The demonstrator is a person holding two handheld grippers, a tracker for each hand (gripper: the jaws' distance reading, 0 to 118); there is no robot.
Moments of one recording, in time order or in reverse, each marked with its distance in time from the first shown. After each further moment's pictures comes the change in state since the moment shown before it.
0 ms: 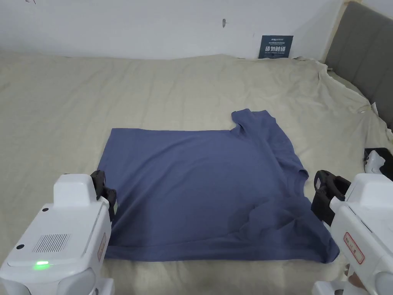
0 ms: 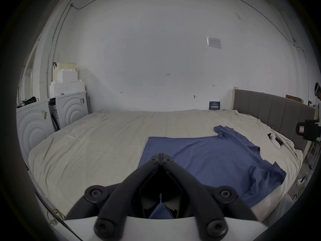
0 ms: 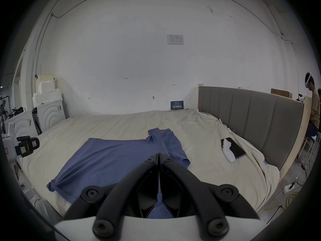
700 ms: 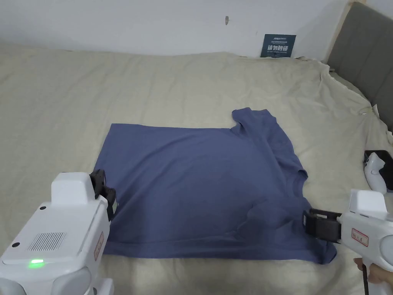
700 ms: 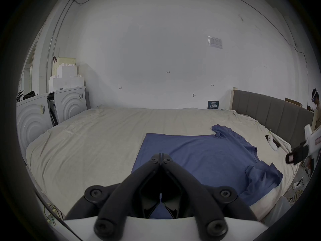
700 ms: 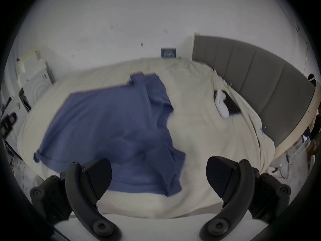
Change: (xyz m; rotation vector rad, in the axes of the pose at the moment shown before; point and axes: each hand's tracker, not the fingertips) left arm 0.003 -0.001 0.004 -0.018 -0.008 0.033; right arm 0.049 -0.028 -0.059 -0.549 -0.083 0.029
